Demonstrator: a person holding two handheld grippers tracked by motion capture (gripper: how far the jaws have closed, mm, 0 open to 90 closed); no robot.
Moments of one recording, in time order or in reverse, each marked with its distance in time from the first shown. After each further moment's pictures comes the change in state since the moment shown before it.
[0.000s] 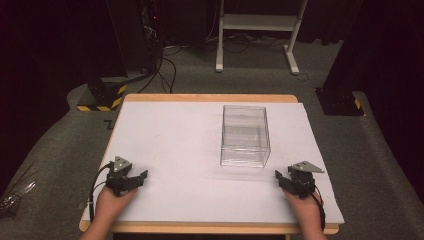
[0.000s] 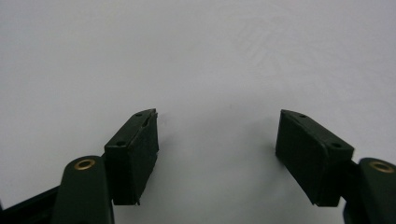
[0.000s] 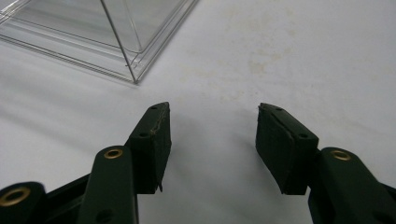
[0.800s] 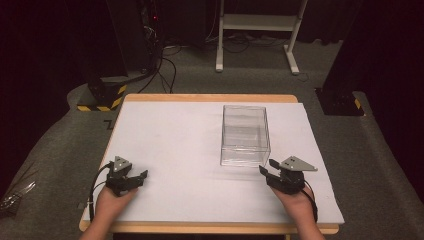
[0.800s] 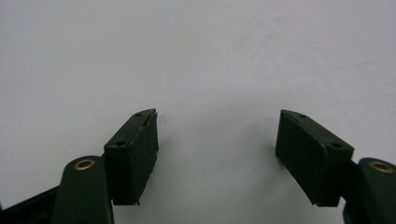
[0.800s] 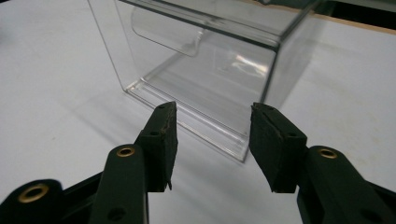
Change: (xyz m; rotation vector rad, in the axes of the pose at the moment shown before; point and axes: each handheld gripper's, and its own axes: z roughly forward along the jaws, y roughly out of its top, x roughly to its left) left arm 0.001 0.000 0.000 0.000 0.000 0.004; right arm 0.045 0.037 -0.023 -0.160 0.220 -0.143
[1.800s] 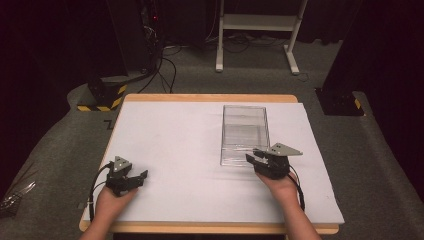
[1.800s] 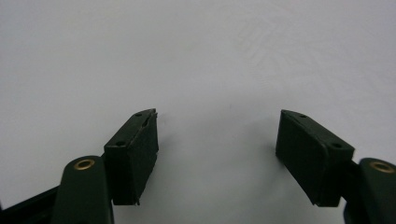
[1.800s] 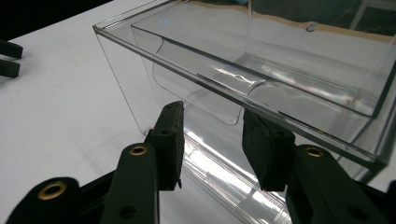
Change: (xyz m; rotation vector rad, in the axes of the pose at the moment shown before) left arm -0.001 0.000 0.000 -0.001 -0.001 -0.003; right arm -0.002 0.023 0.045 -0.043 0.121 0.009
